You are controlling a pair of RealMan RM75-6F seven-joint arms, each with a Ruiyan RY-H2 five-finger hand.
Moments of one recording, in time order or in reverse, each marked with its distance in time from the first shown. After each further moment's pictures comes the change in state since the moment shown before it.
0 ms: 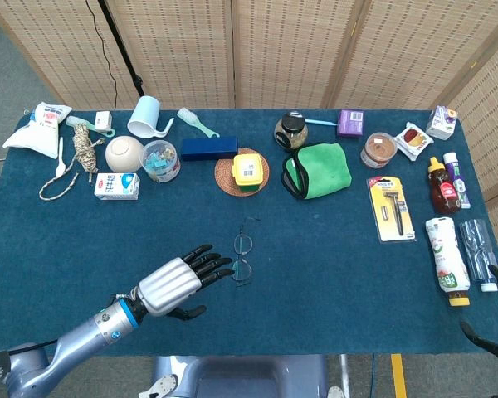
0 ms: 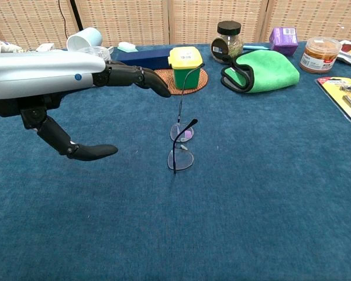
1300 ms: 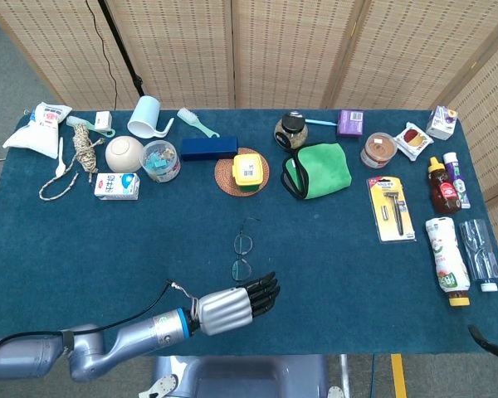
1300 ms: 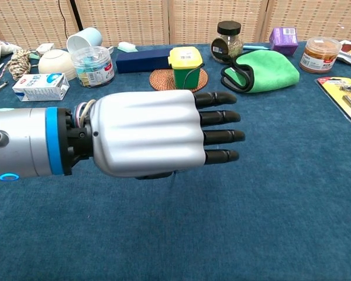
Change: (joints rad) left arm -0.146 -0.291 -0.059 0.191 0.089 -0.176 0.977; right arm -0.027 0.001 0.003 0.028 0.010 0.017 0.049
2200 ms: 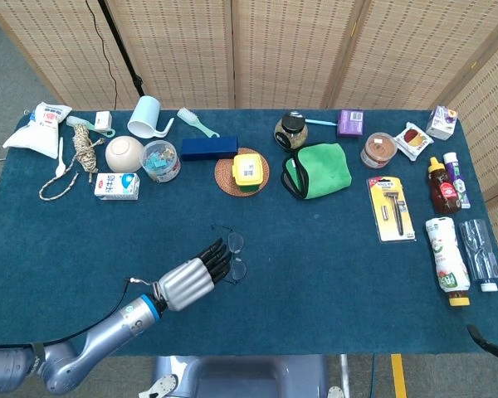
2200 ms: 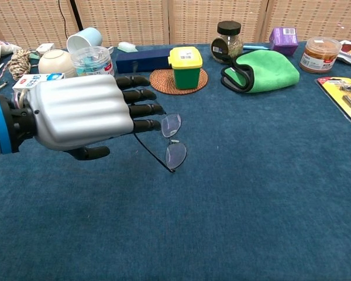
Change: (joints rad) left arm 0.087 0.127 0.072 -0.068 -0.324 0.144 0.133; right arm -0.006 0.009 0.001 -0.029 -0.014 0.009 -0.028
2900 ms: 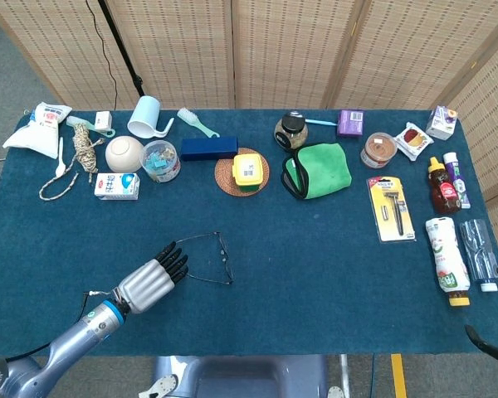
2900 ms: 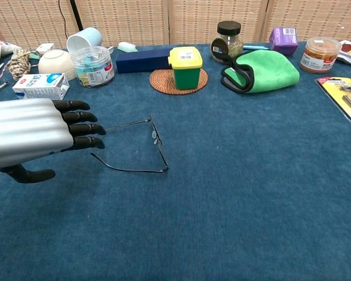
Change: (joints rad) left arm 0.066 0.114 0.132 -0.011 -0.043 0.060 -0.192; right arm -0.009 0.012 -0.006 -0.048 -0.024 0.019 -0.047
